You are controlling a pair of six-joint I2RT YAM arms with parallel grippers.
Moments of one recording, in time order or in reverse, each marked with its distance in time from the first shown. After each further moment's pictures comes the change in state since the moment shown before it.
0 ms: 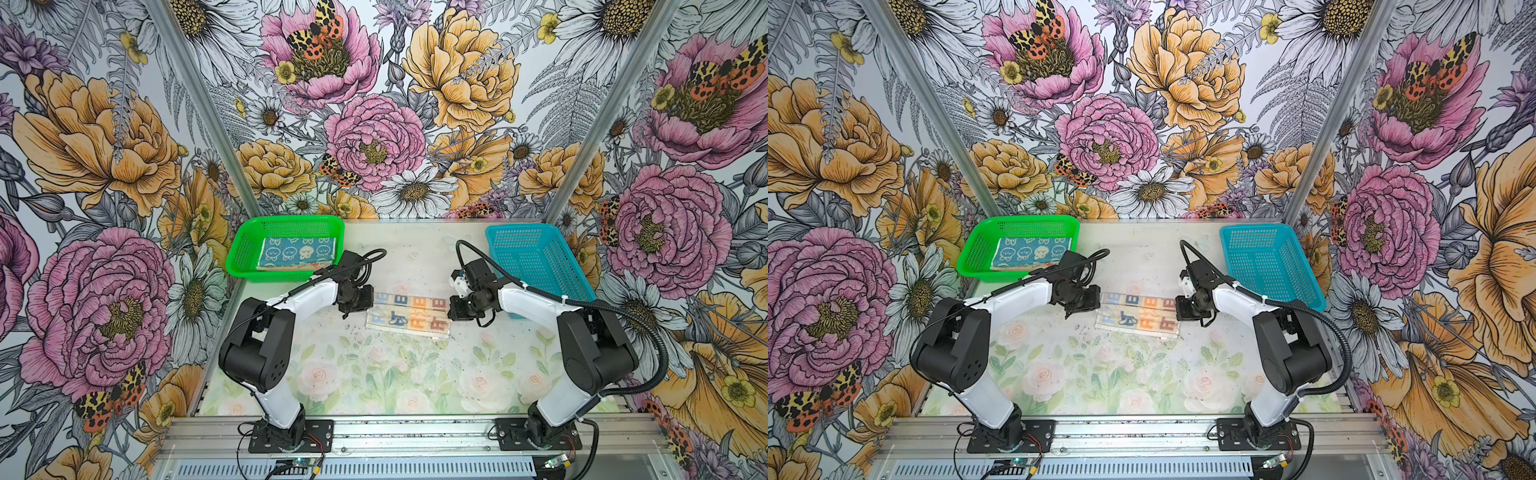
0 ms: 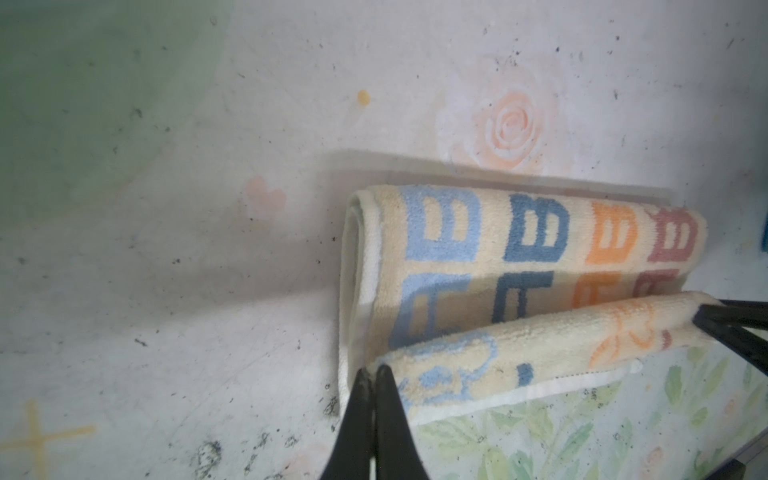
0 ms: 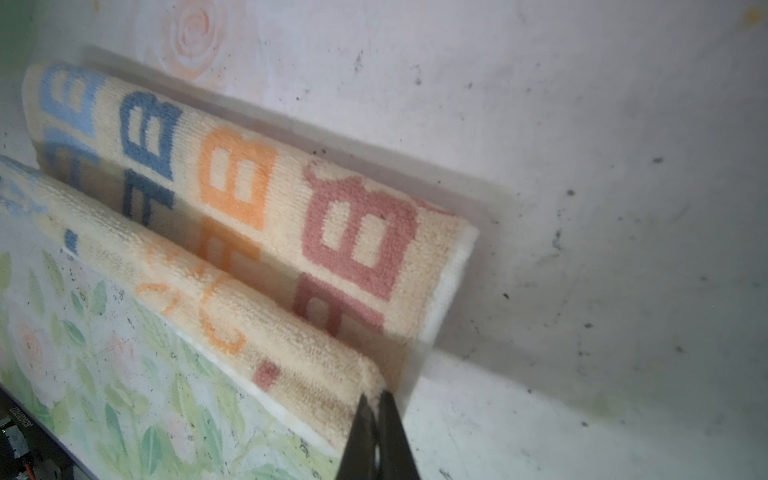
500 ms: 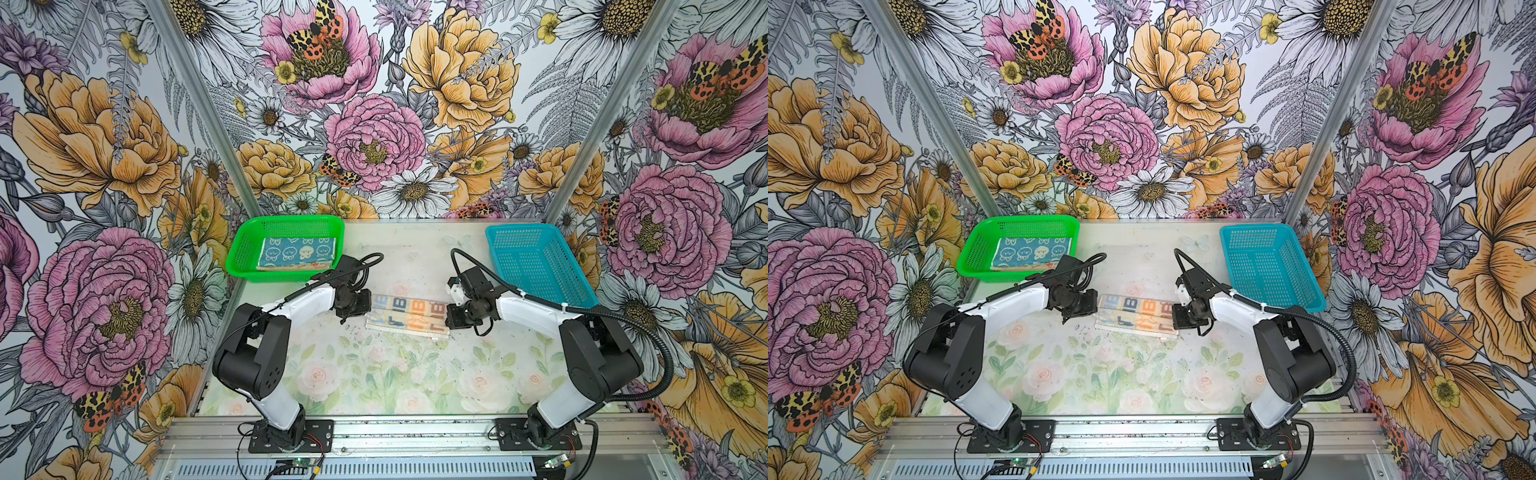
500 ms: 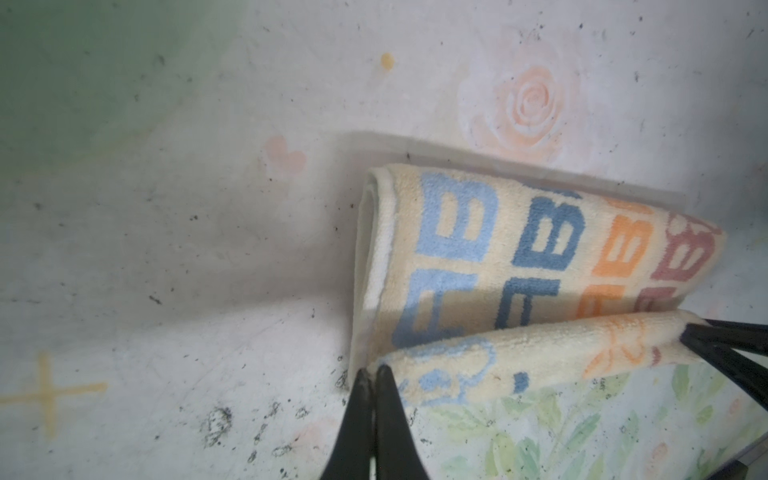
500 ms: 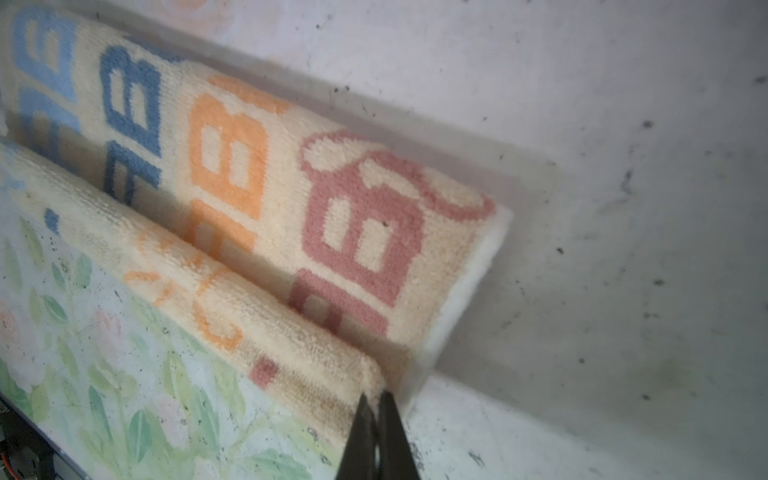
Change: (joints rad) left arm -0.002 -0.040 -0.065 0.008 -0.011 -0.024; right arm 0.060 -0.026 -0.077 0.039 0.026 0.034
